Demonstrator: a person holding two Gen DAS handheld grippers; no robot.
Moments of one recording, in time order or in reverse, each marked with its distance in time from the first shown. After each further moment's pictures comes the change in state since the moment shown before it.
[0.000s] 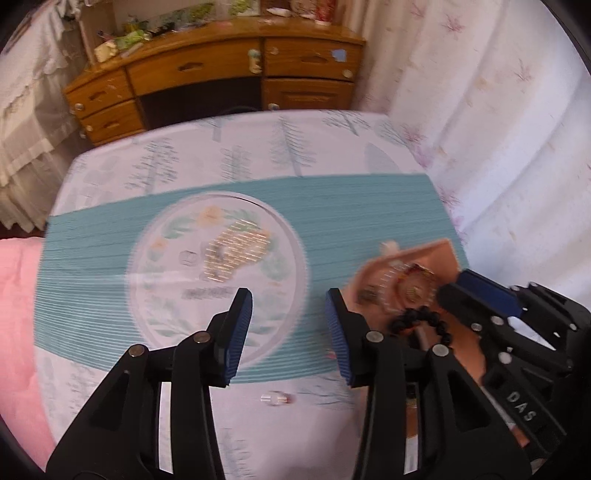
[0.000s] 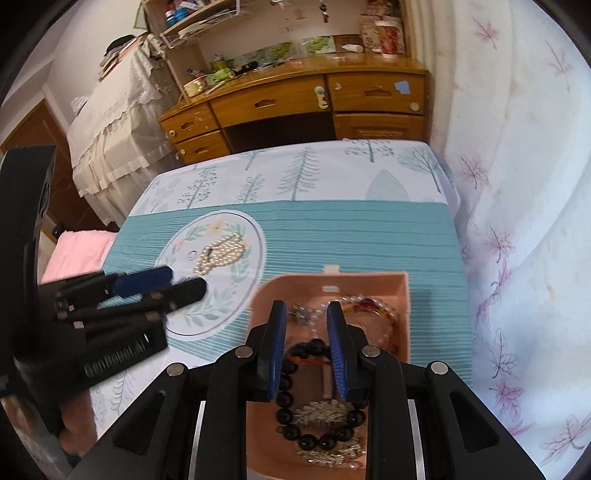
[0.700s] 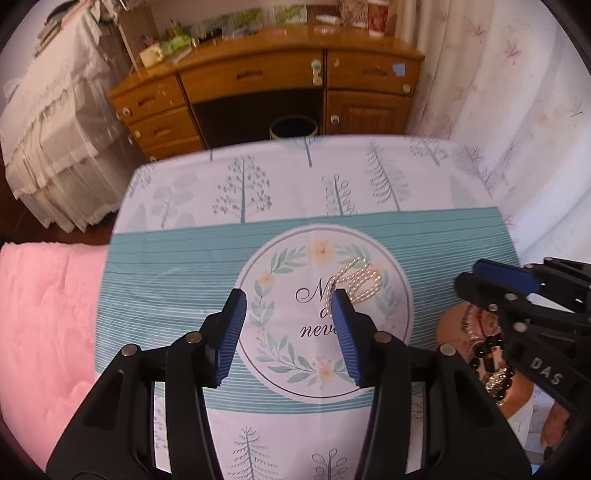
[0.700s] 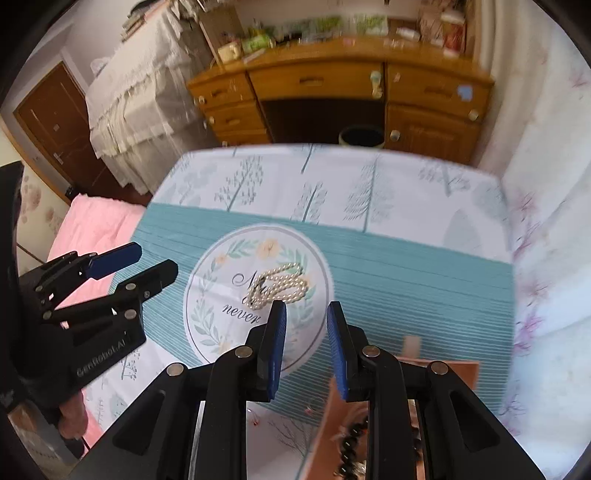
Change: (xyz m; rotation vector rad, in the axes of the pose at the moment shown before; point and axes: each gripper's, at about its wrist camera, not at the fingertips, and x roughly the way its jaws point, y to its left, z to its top) left arm 0.001 0.088 0.034 -0.030 0.008 0.150; right arm 0.049 0.082 0.094 -0.108 0.160 0.067
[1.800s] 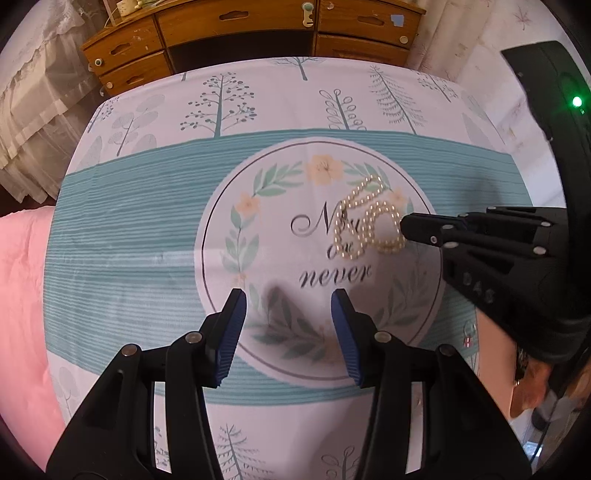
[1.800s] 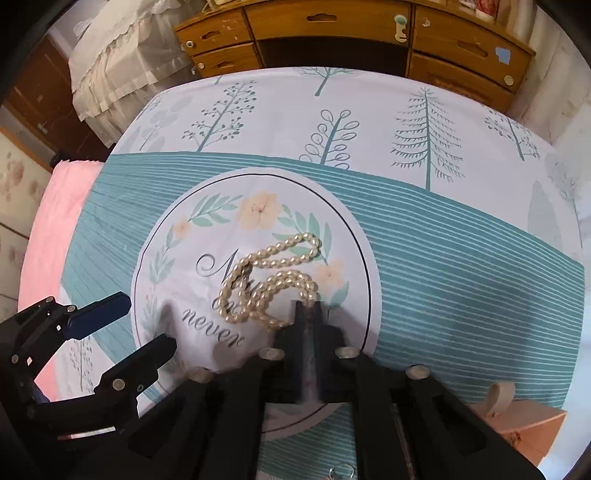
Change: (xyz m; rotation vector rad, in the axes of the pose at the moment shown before) left arm 0.078 0.009 -0.048 -0.002 0.150 -0.095; right arm 0.137 0.022 0.000 -0.037 0.164 -0.029
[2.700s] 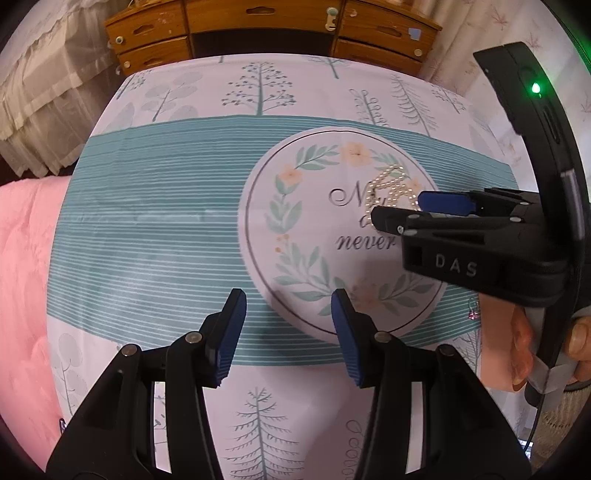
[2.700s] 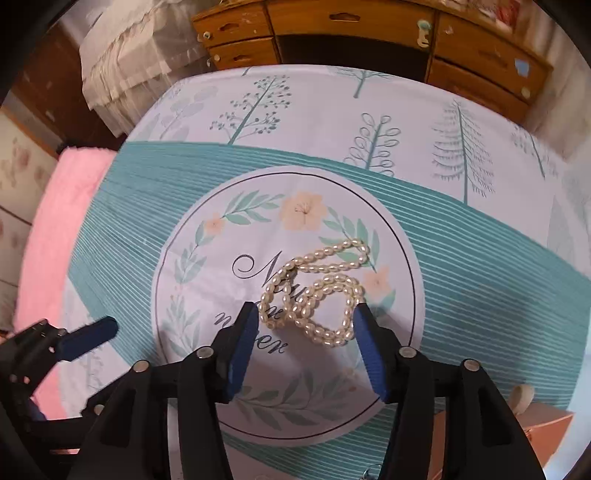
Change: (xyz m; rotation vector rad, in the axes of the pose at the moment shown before) left arm -0.019 0.039 -0.030 -0.105 -0.005 -0.033; right arm 0.005 0.037 0.007 -0.064 0.009 -0.021
